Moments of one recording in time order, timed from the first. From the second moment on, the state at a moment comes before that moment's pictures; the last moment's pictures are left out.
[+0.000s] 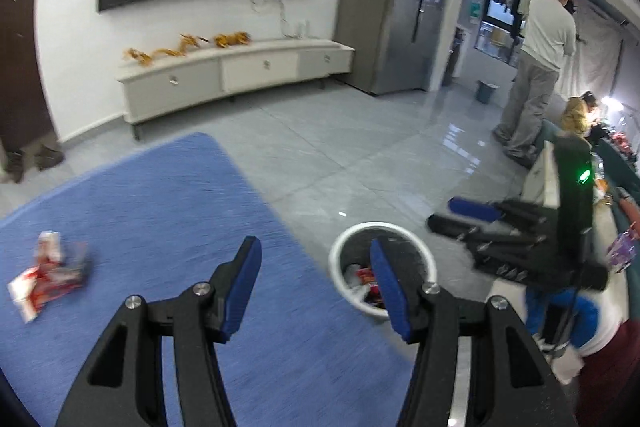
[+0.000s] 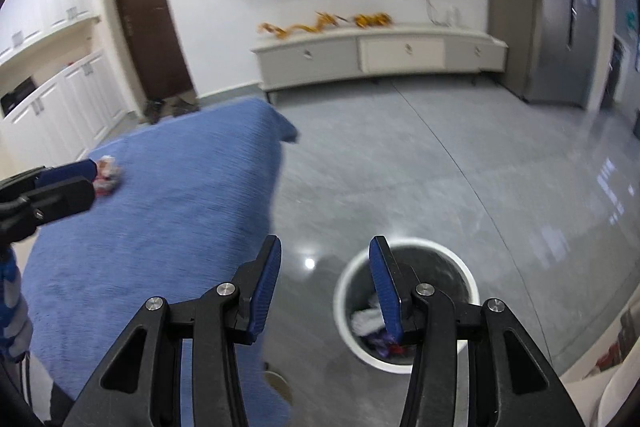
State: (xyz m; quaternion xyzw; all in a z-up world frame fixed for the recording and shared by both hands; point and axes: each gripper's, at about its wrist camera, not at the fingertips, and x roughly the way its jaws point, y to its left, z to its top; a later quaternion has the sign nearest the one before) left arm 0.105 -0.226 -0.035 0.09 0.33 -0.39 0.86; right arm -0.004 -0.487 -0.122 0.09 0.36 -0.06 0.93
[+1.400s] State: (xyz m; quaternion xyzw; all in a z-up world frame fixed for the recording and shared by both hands) left arm 0.221 0.105 -0.106 0.06 0.35 -0.21 0.91; right arm 0.111 -0.179 -0.118 -0.08 0.42 0.17 0.89
